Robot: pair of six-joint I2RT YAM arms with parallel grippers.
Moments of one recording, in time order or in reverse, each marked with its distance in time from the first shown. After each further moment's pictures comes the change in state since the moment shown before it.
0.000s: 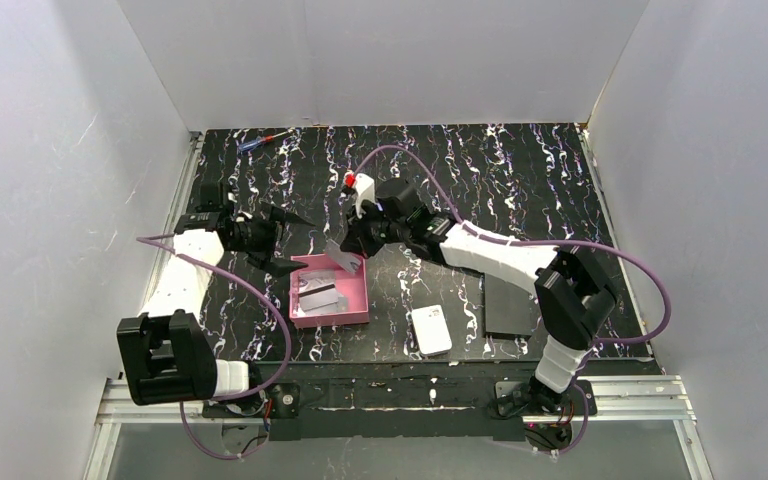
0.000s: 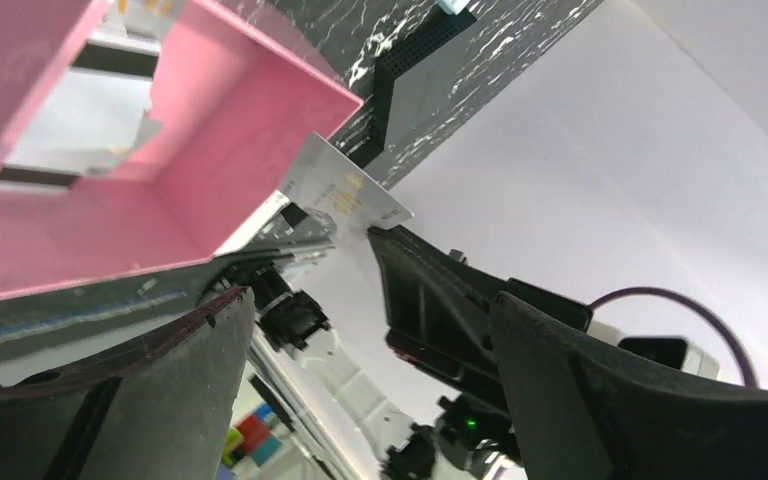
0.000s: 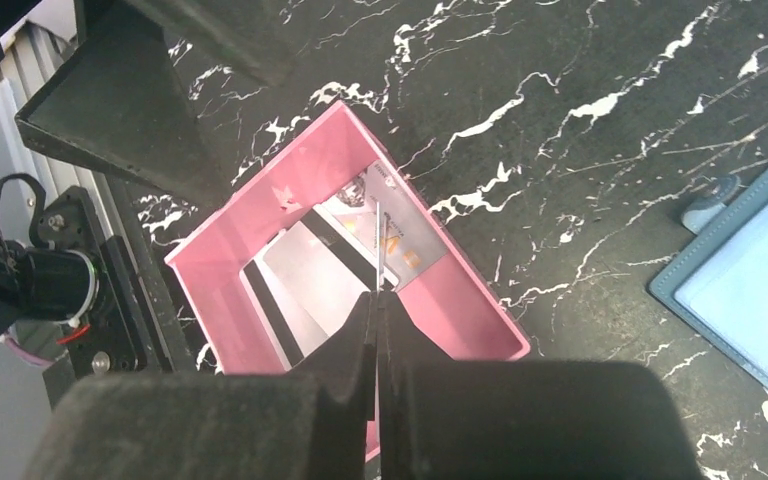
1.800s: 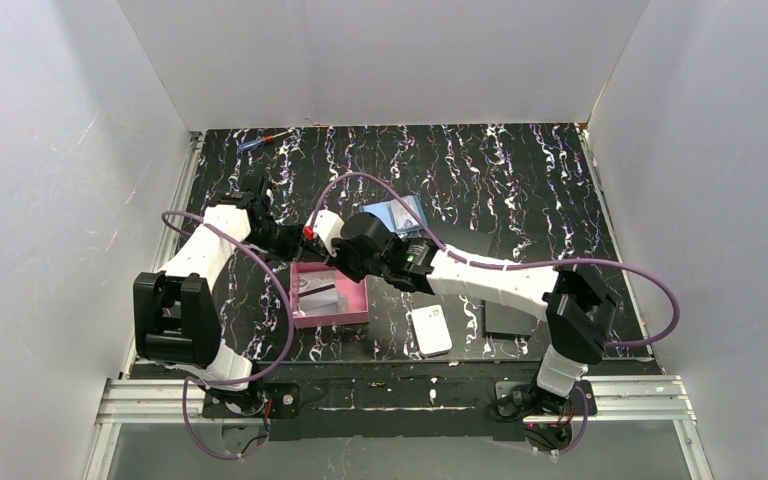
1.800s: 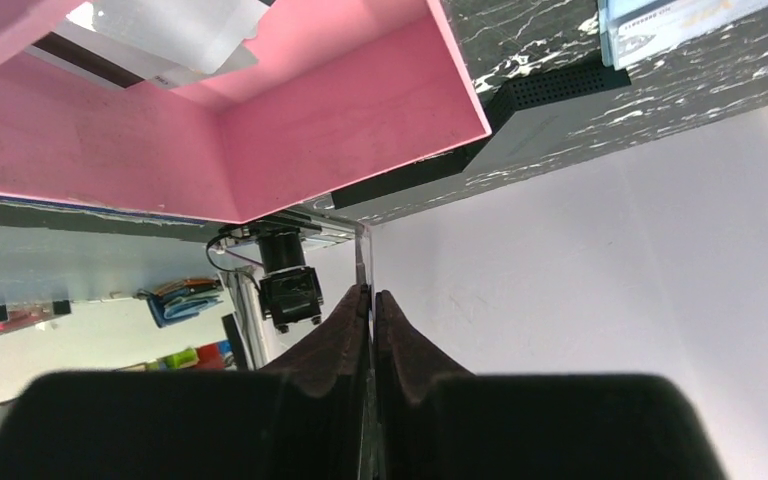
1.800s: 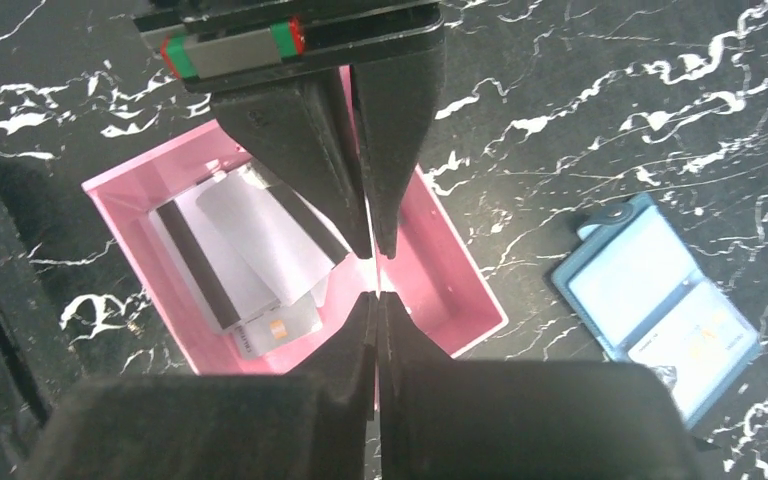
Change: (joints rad) left arm -0.199 0.196 0.134 -0.244 -0.142 -0.239; right arm 0.251 -0.043 0.043 -0.164 0.408 -0.366
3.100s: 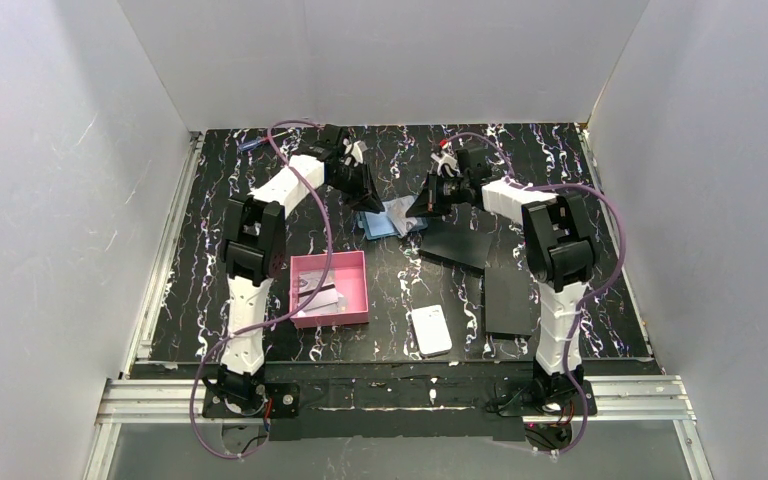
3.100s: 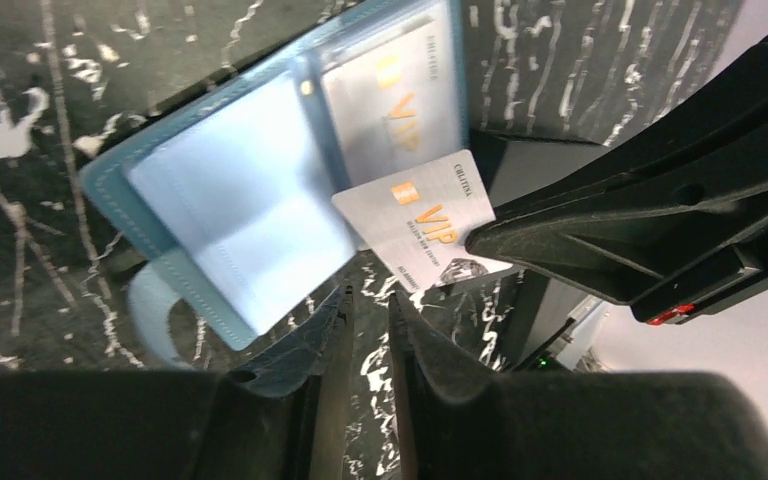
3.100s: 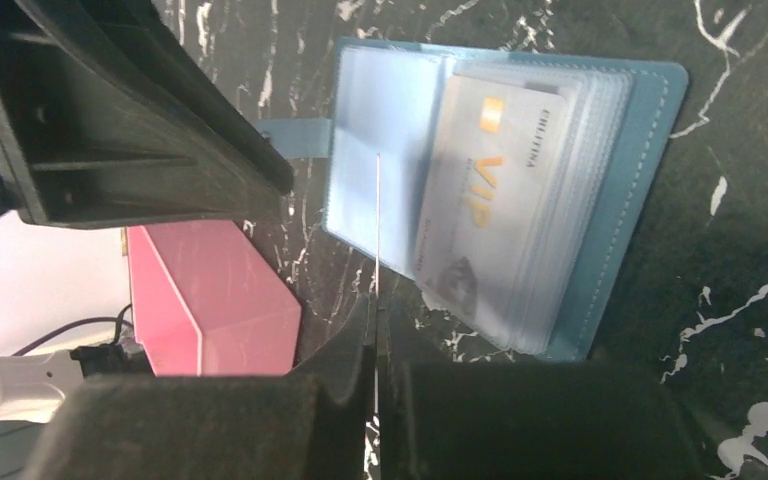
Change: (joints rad) left arm -0.233 0.721 0.732 0.364 -0.023 0.815; right arm -0.795 0.386 0.105 0.089 -0.829 0.624
